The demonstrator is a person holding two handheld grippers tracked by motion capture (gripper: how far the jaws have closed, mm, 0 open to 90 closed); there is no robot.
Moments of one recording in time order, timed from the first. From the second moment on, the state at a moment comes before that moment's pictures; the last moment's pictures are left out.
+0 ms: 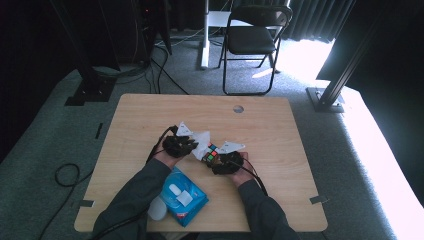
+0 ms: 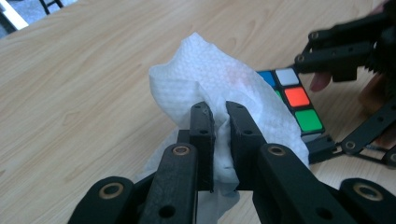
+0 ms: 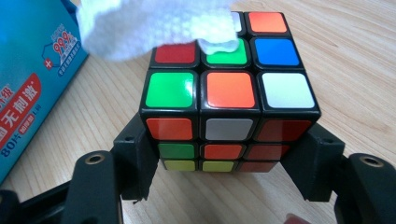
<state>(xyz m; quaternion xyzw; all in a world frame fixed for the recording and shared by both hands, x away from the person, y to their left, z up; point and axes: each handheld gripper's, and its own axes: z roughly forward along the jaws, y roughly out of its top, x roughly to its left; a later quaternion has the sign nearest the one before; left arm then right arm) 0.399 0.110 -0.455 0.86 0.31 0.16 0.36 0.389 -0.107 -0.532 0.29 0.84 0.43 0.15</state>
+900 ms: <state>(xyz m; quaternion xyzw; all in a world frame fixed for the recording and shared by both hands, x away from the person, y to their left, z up) 0.389 0.086 -0.463 0.88 0.28 0.14 0.37 0.389 -0.103 -0.531 0.29 0.84 0.42 0.16</state>
